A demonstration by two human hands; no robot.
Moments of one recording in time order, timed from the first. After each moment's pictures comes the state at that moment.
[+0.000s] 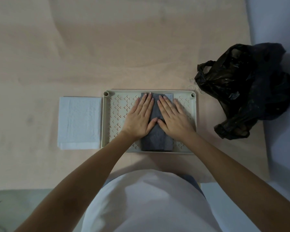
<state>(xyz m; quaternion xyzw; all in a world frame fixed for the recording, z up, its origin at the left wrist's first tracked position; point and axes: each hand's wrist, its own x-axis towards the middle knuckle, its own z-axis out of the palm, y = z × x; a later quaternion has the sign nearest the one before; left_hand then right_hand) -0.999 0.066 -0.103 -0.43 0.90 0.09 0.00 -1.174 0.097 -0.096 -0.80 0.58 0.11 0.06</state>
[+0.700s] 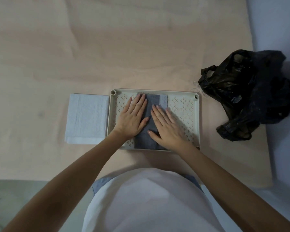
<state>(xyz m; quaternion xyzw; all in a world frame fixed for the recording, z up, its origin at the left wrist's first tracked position) -0.960 0.069 -0.090 -0.46 0.89 0.06 0.02 -1.136 0.121 -0.098 -0.82 0.56 0.08 0.12</state>
